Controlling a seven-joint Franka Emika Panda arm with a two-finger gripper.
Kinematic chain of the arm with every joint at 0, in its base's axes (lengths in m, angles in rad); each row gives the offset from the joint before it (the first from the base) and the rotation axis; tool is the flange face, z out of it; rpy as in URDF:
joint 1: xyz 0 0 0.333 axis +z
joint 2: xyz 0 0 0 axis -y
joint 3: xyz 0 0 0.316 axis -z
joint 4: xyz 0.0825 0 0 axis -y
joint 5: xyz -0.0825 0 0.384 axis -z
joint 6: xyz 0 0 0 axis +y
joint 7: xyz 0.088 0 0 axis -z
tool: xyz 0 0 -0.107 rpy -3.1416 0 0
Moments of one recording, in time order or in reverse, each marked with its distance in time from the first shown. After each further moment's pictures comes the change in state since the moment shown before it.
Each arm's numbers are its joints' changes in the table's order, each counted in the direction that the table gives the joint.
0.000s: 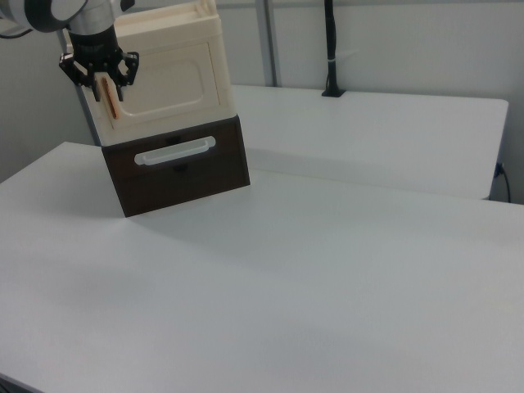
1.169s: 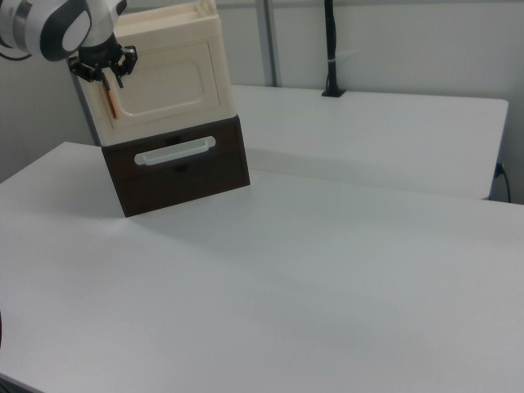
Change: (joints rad) arm 0.028 -0.133 -0.103 0.011 -0.011 -0.364 -0.111
